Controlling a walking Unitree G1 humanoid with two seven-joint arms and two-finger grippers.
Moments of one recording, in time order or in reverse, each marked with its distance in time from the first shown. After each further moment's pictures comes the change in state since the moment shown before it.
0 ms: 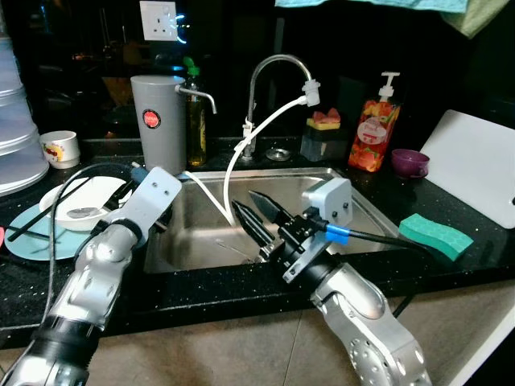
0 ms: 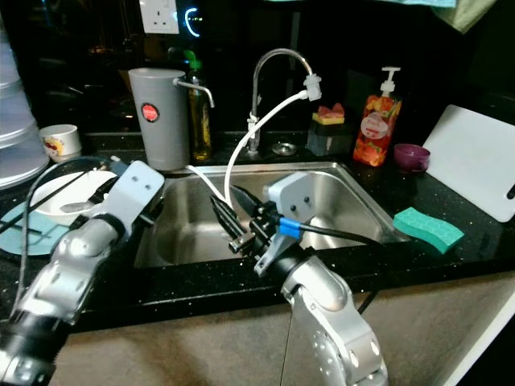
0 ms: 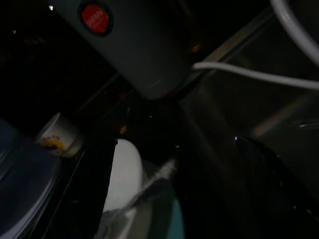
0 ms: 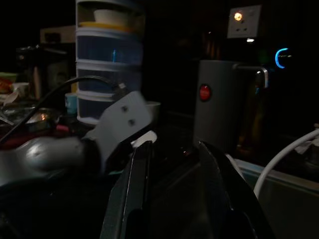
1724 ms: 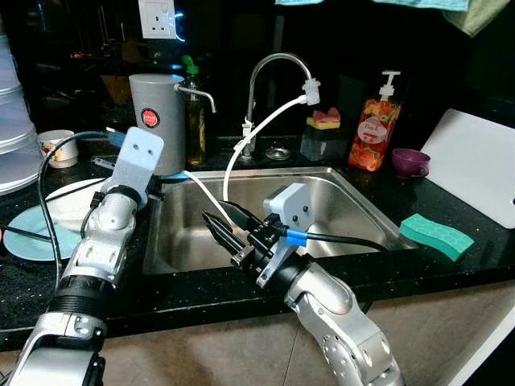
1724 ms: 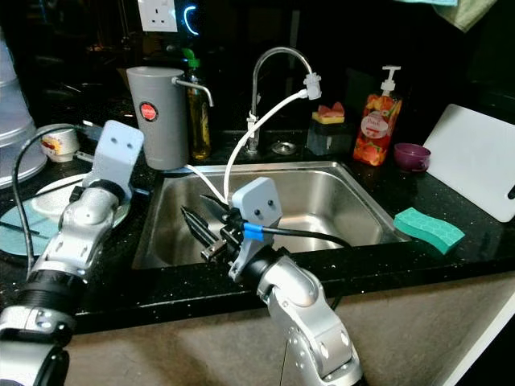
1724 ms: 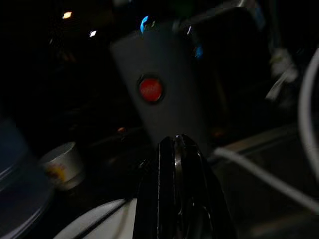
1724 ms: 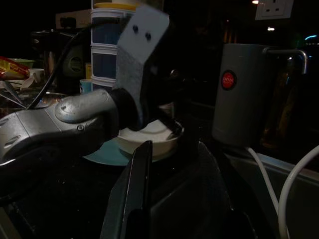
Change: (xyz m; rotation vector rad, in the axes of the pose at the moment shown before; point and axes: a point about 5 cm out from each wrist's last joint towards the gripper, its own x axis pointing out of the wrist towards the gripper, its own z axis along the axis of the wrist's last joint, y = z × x) left arm 0.015 0.025 0.038 -0.323 -0.250 0.210; right arm 0.019 0.012 -0.019 0.014 0.038 0.051
